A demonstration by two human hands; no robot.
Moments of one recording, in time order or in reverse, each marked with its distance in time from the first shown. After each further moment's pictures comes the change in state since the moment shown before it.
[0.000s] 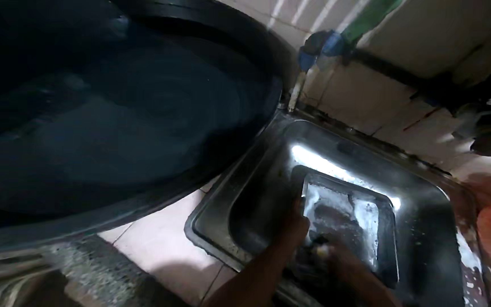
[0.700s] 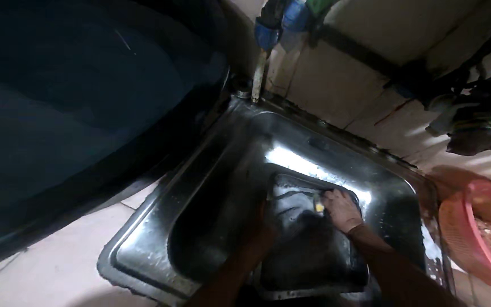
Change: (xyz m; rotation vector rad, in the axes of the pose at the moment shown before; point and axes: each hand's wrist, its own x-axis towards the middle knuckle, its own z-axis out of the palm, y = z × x) left_hand 0.000 0.005 -0.005 0.100 -0.025 -0.074; right_hand 0.079 0.045 -0.119 -0.697 0.126 0.041
